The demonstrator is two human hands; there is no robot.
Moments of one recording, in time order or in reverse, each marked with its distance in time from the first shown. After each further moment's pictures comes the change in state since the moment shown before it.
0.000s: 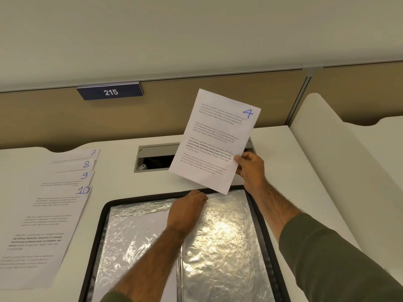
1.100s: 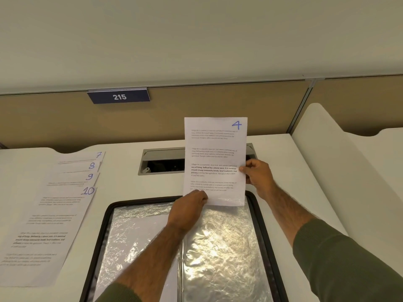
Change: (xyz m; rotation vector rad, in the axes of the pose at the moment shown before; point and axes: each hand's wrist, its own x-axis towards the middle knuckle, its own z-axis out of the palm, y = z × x) left_hand 0.009 -0.001 -0.015 -0.046 -0.017 -0.009; right_hand 0.002 -0.015 -0.022 -0.318 -0.096 0.009
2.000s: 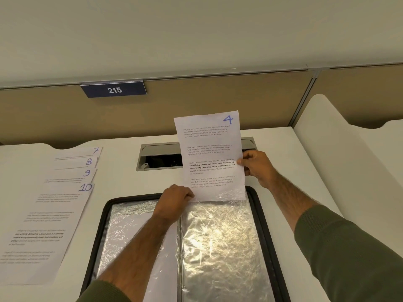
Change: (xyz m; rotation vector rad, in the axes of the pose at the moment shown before) left_hand 0.012 -0.044 -0.010 -0.014 -0.119 -0.099; right_hand 0.018 -0.009 -0.002 -0.079 -0.144 0.030
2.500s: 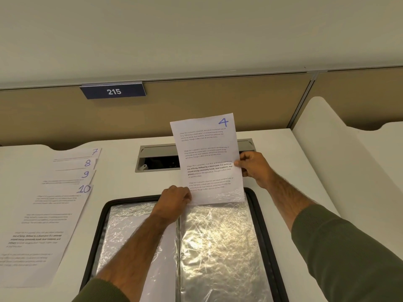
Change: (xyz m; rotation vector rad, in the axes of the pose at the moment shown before) left_hand 0.001 0.000 -0.006 0.048 -0.049 0.034; right_hand 0.002 -0.004 0.003 -0.046 -0.040 0.008
